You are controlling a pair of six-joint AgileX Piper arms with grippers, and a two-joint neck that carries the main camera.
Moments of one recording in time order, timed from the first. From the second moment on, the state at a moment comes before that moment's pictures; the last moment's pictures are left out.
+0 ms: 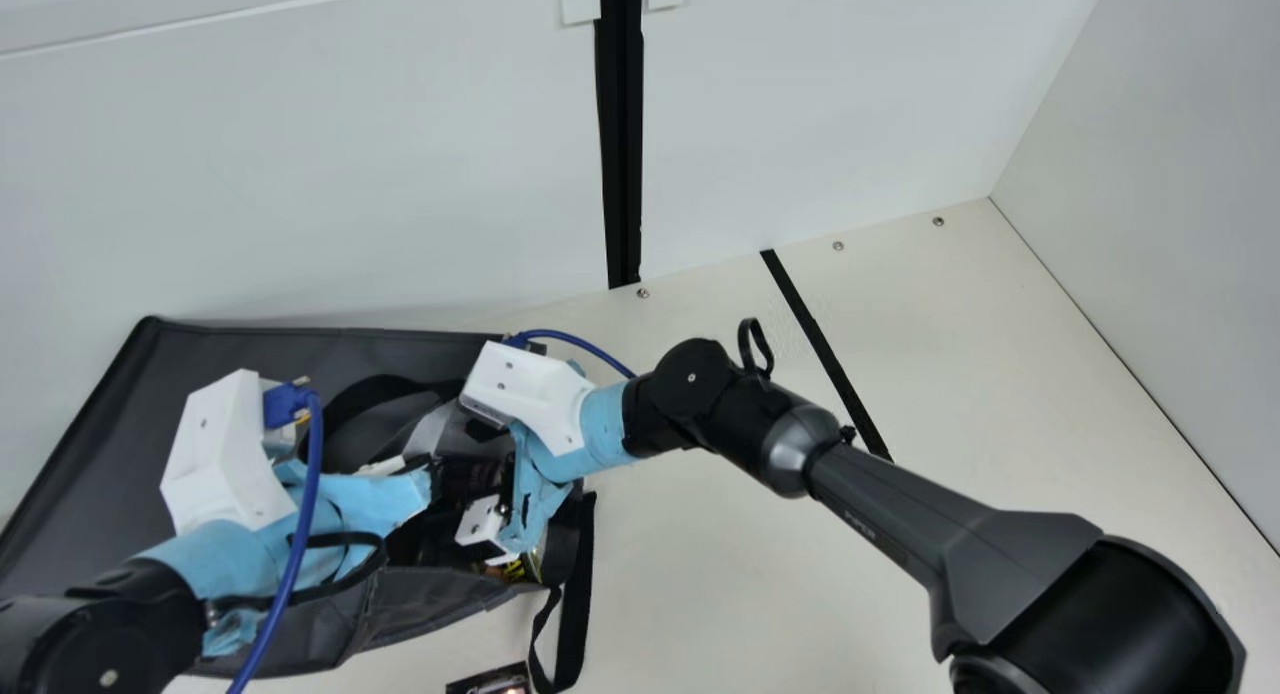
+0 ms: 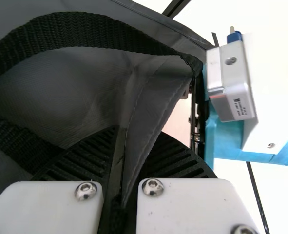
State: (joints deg) left arm -31.3 86.1 -72.0 -18.7 36.2 -17.9; right arm 18.1 106.4 -75.8 64.2 42.3 -82.0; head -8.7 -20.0
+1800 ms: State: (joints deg) left arm -31.3 86.1 -72.0 -18.7 36.2 -17.9; right arm -0.2 82.9 -60.9 61.7 43.7 -79.0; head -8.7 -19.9
